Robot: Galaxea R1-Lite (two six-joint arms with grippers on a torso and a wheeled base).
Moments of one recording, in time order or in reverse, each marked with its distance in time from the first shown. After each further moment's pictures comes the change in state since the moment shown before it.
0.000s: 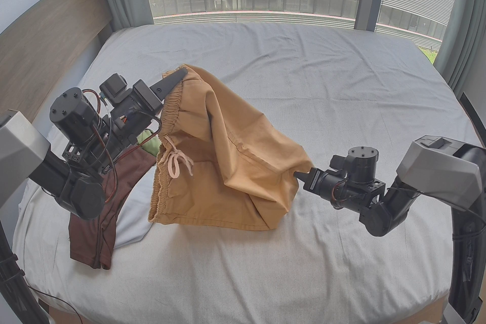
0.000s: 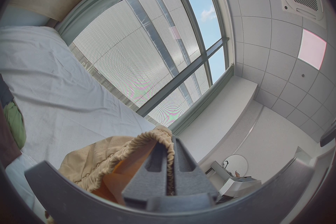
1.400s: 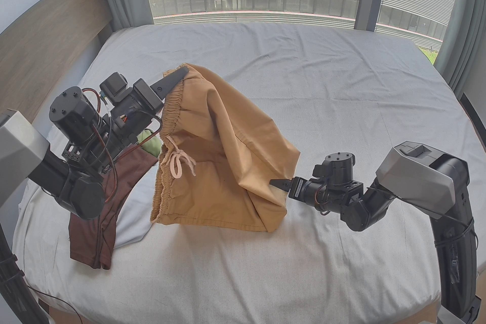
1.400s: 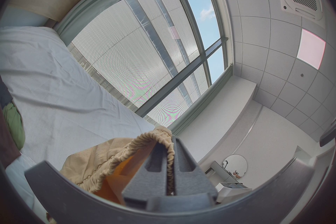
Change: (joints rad) left arm -0.005 -0.006 -0.002 0.000 -0.001 0.002; right arm 0.016 0.146 -0.227 0.233 0.003 -0.019
